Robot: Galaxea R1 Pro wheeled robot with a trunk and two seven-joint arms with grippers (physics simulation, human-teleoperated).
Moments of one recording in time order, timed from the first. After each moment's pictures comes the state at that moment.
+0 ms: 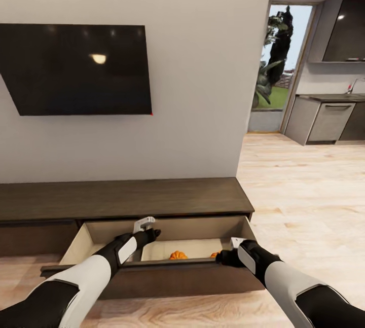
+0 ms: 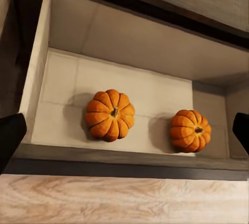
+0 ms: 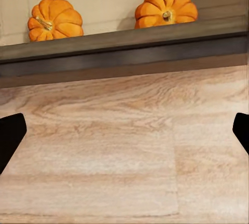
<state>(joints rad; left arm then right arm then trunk) -0.86 -0.07 -0.17 -0.16 0.51 0.18 -0.04 -0.82 0.01 0.32 -0.16 -0.45 0.46 0.01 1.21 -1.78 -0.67</state>
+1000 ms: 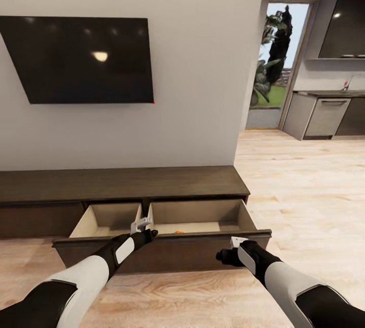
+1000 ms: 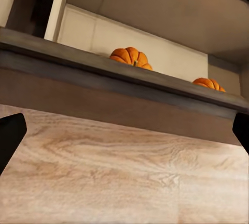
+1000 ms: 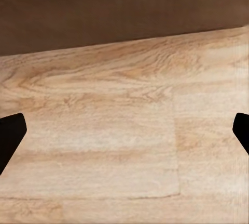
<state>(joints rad) -0.86 -0.06 -0.13 -0.15 0.51 0.18 -0.04 -0.82 0.01 0.32 -0.16 -0.44 0.44 0.01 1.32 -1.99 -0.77</state>
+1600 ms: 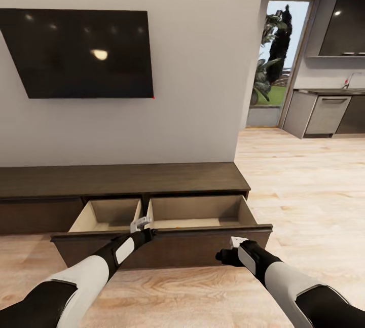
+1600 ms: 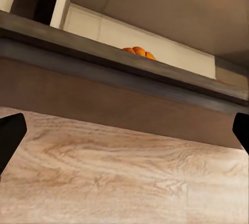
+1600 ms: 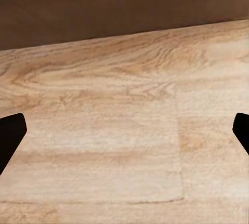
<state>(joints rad) -0.86 -0.06 -0.13 -0.15 0.51 0.14 -0.04 -0.82 0.01 0.32 -0.16 -0.45 0.43 0.02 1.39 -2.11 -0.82</state>
